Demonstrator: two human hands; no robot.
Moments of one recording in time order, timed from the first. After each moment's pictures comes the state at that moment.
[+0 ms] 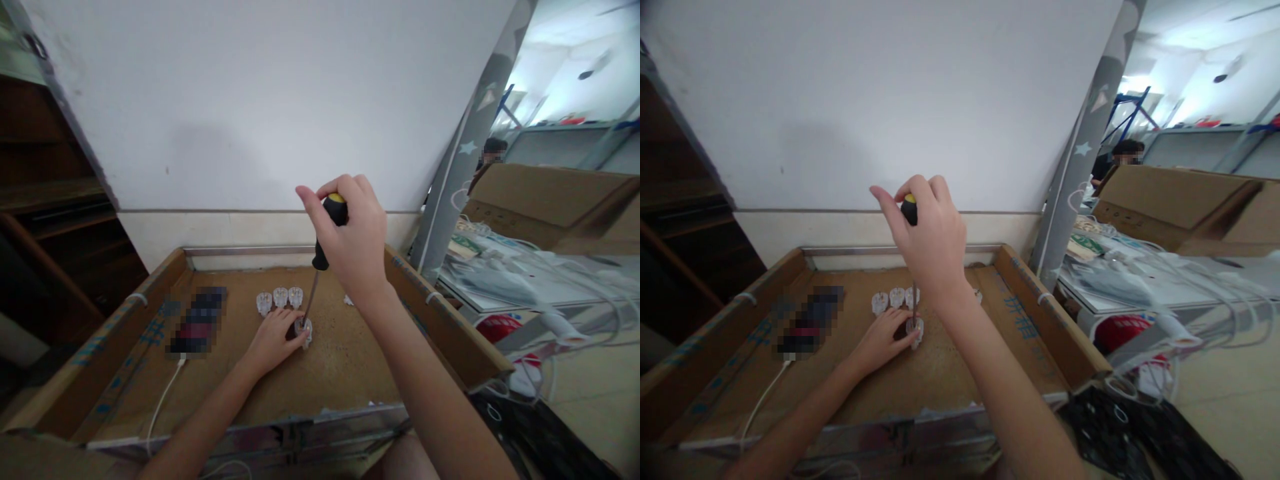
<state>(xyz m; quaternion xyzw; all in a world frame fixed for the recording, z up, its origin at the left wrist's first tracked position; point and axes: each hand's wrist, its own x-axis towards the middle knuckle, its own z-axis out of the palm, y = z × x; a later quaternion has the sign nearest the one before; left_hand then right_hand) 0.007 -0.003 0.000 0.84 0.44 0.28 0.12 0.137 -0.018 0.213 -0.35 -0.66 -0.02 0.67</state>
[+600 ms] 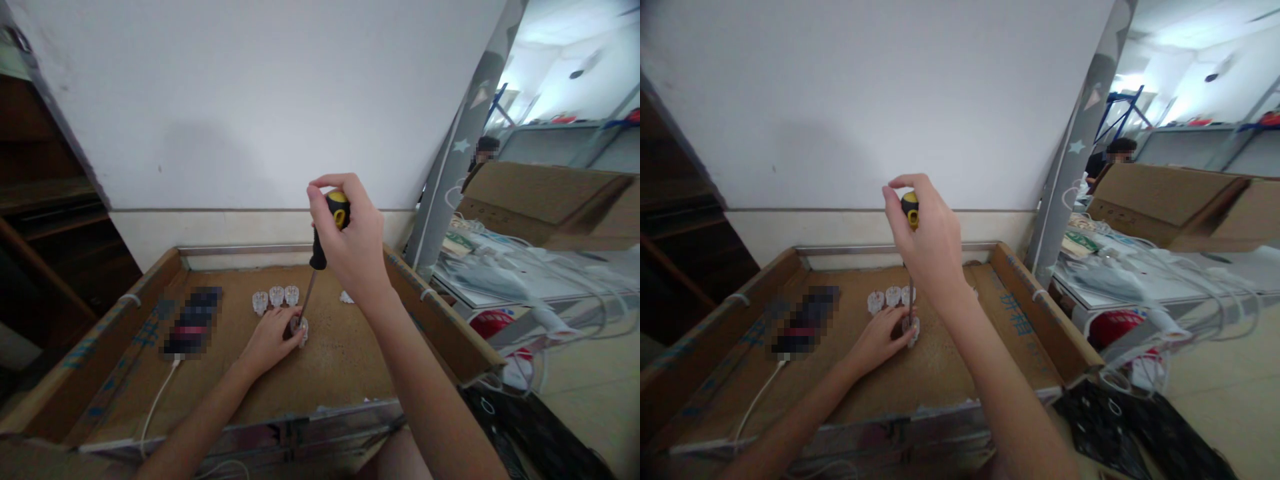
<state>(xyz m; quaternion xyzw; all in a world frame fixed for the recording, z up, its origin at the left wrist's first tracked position) 0.009 -0.003 -0.002 0.84 0.44 0.29 0.13 0.146 -0.023 0.211 -0.32 -0.67 0.08 0.66</state>
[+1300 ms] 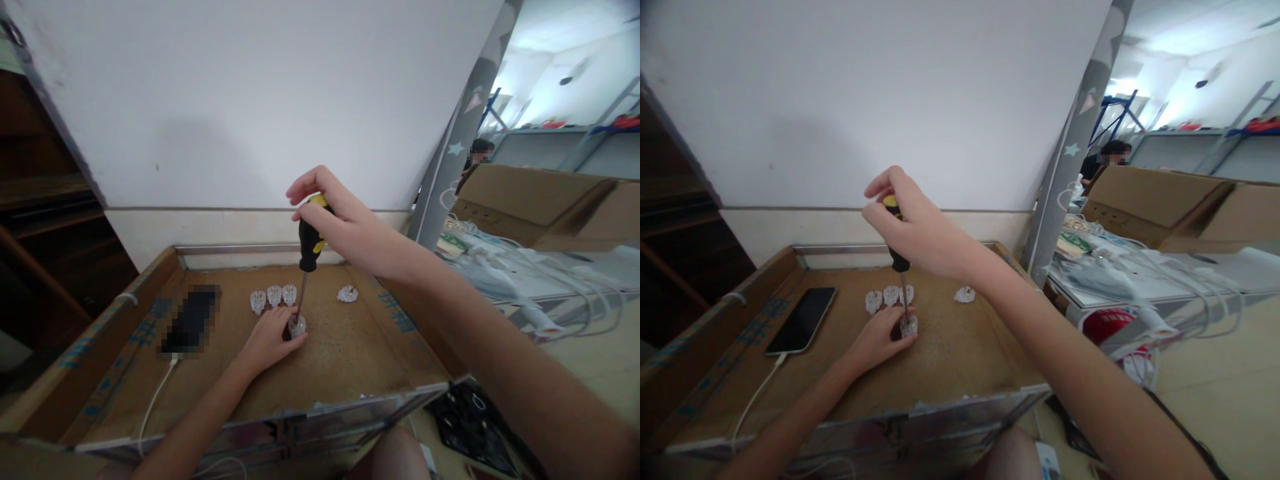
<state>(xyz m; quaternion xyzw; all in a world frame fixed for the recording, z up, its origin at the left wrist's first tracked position) 0.010 -0.005 0.001 0.85 0.43 0.28 0.12 0.161 -0.027 0.242 -0.30 -0.85 0.07 0.44</state>
